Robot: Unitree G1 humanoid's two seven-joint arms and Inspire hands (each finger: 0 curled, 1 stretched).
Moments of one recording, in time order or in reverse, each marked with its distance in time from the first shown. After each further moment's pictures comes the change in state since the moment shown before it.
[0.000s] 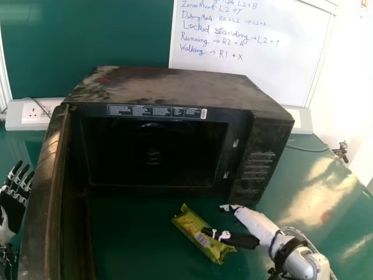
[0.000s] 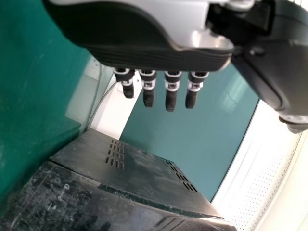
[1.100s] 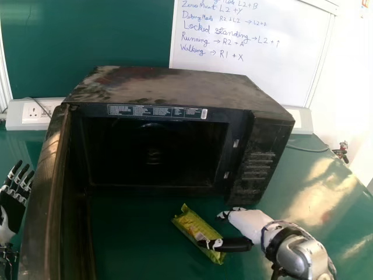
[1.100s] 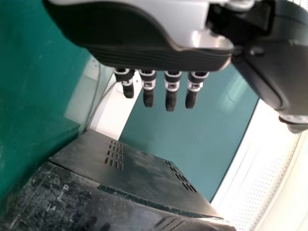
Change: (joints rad) left arm -0.001 -0.001 0.000 -0.001 0.001 -0.003 0.006; right arm -0.103 -0.062 0.129 -0.123 -0.305 0.125 0.219
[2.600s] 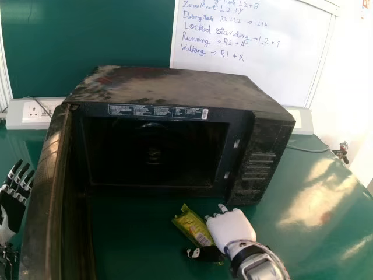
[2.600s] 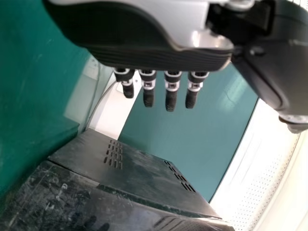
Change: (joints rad) left arm 0.002 -0.012 0.000 -0.016 -0.001 0.009 0.001; right arm 0.059 0.230 0.202 -0.011 -0.679 -0.072 -0.149
